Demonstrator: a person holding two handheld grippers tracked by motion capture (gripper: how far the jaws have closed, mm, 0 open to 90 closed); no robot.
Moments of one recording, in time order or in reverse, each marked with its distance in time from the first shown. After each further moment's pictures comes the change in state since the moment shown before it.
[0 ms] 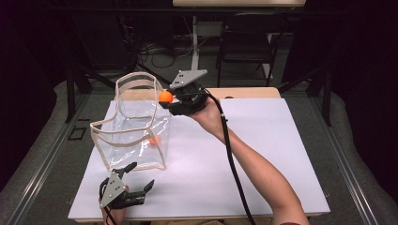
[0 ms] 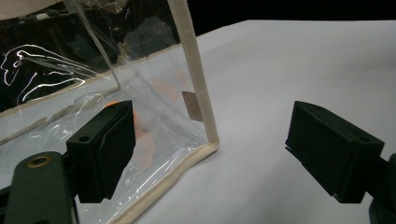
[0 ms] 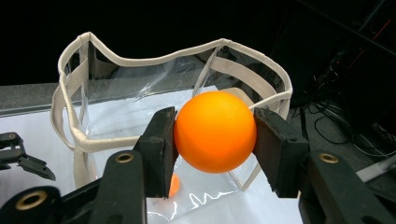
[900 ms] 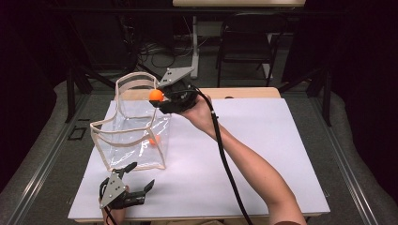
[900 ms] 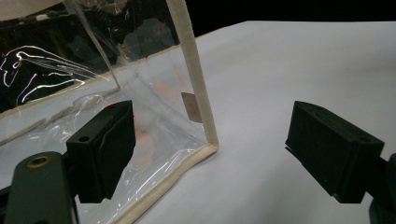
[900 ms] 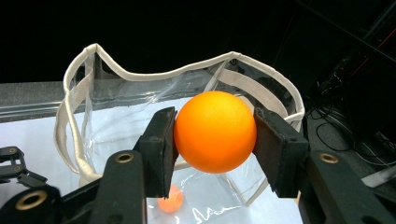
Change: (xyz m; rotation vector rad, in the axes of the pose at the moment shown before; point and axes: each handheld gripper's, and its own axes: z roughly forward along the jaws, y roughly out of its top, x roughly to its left) left arm 0.000 0.000 0.000 -0.005 -0.001 -0.004; right arm 0.008 0.018 0.016 0.005 0.013 -0.031
